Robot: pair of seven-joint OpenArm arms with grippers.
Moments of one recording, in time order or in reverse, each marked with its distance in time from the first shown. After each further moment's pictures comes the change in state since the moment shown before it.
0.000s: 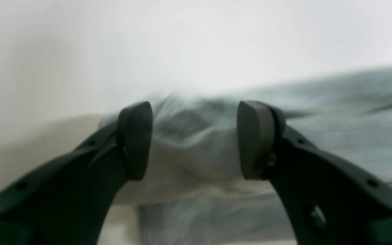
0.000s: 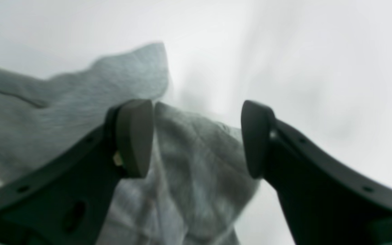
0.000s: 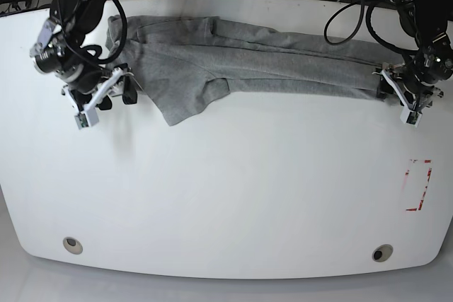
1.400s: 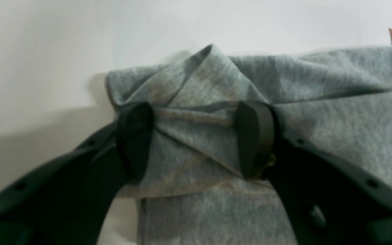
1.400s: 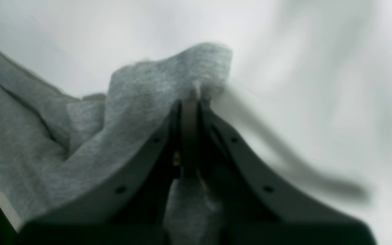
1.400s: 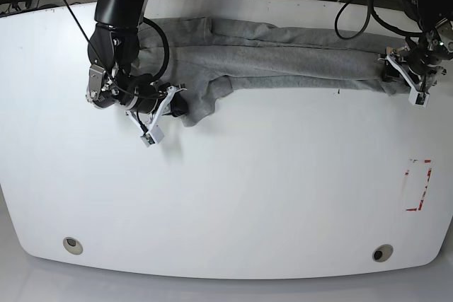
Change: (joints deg) left arm 5.1 0.7 -4.3 -3.7 -1.1 0.6 -3.3; right arm 10.0 -1.7 -18.7 -26.6 -6.8 0.2 11.6
